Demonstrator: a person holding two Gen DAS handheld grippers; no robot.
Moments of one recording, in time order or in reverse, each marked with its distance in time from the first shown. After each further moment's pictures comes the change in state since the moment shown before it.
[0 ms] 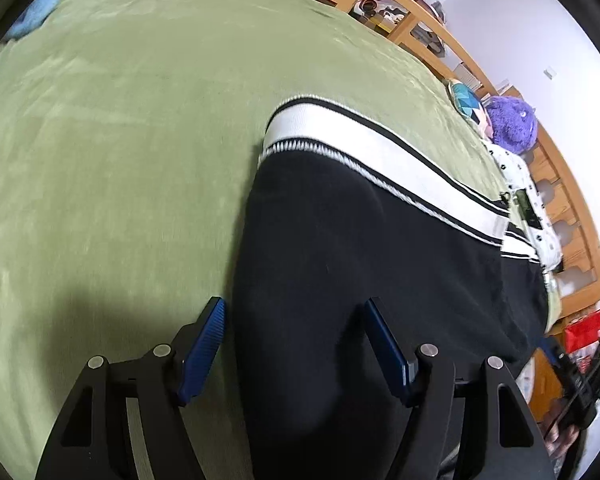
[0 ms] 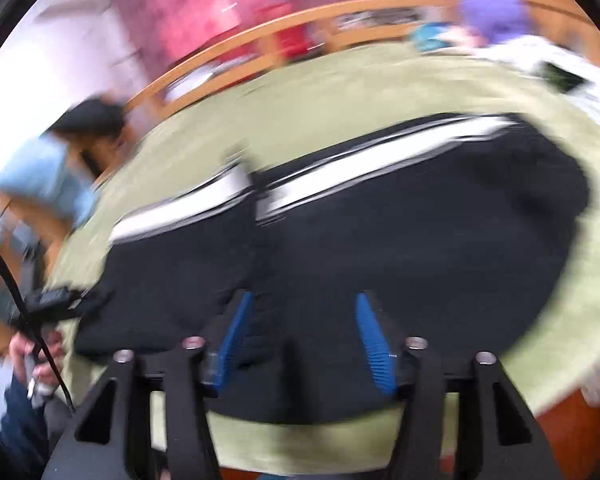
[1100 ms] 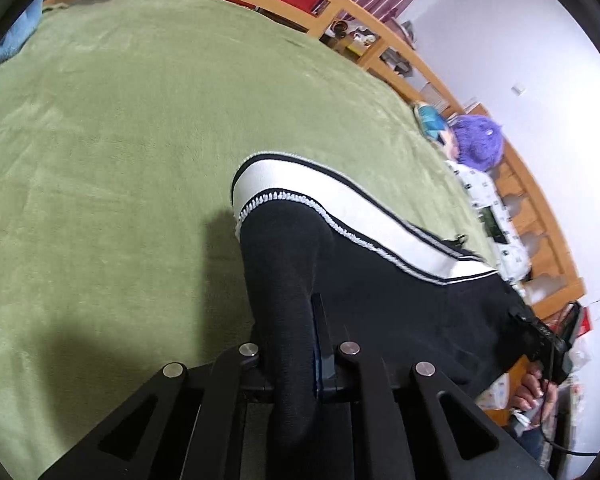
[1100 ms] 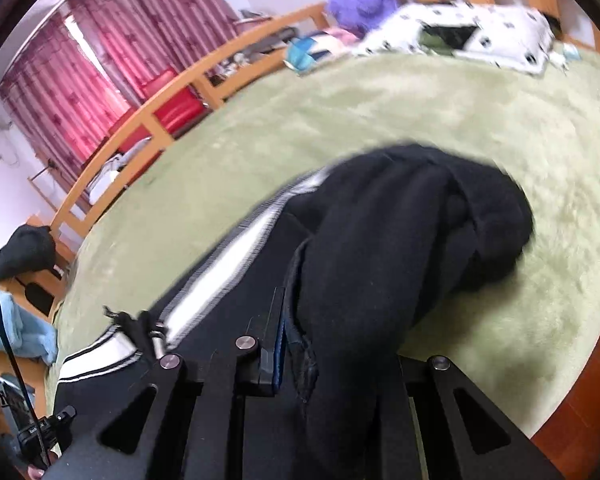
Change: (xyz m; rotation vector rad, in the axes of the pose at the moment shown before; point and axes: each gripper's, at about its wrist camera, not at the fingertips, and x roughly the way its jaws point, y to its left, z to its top) left arm -0.039 0.014 0.034 0.004 -0.070 -0.159; right arm 0.035 -0.029 0.064 0.292 -0.105 -0.057
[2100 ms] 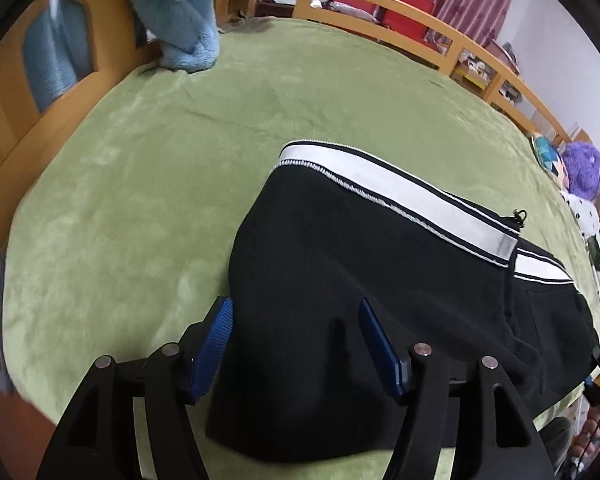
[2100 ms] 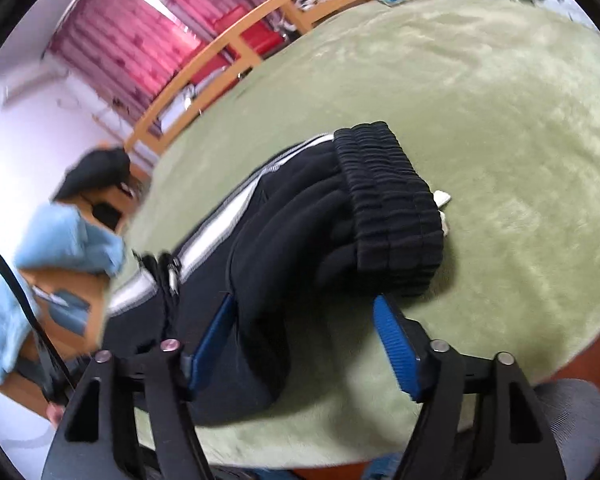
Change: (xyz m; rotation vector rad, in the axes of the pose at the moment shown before) left arm -0.145 0.118 -0.036 -0.080 -0.108 0.488; right arm -0.014 0.059 -0.121 0.040 0.248 0.291
